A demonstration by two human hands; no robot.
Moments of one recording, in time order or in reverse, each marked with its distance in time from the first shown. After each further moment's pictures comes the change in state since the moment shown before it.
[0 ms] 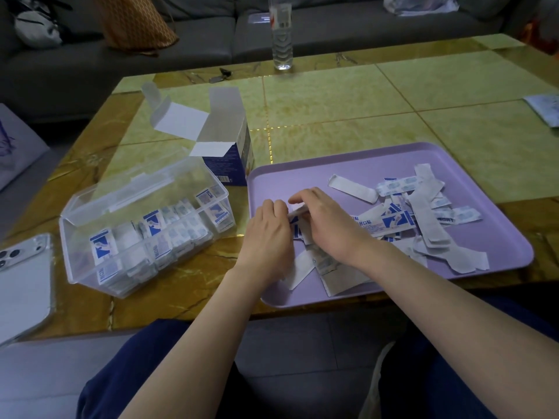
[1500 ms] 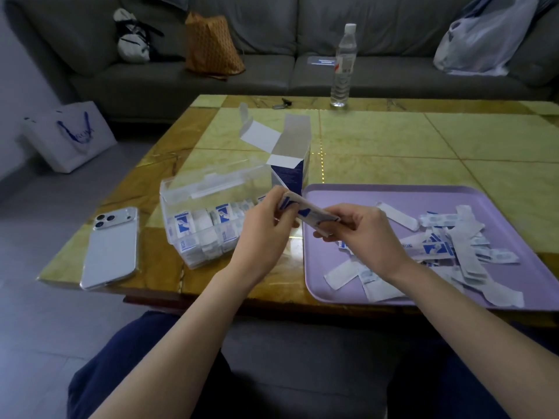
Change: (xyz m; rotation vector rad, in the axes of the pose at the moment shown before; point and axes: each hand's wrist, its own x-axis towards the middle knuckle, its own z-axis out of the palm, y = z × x) left_hand -0.061 -0.033 -0.087 -0.782 0.375 -0.135; right_hand -0.018 -0.069 -0.015 0.614 0.072 -0.073
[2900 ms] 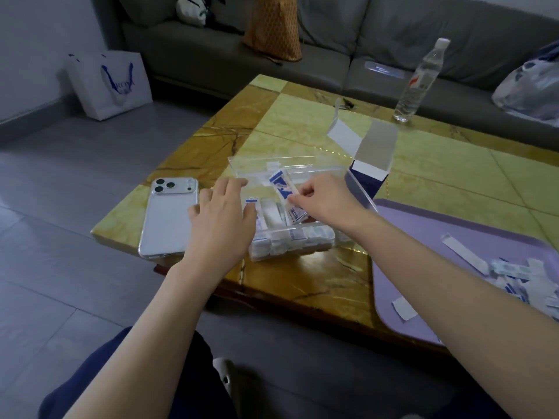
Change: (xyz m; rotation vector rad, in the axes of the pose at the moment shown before) left_hand -0.020 -0.071 -0.129 0.548 0.140 -0.391; right_hand 0.106 -0.047 0.149 -0.633 -0.279 0.201
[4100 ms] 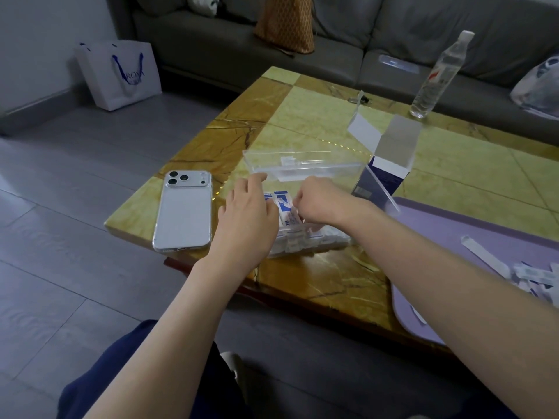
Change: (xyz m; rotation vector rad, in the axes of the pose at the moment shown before) left_hand 0.003 -0.001 0.009 -0.167 -0.043 0.013; right_hand 0.006 -0.037 0.018 -0.369 -0.236 0.068
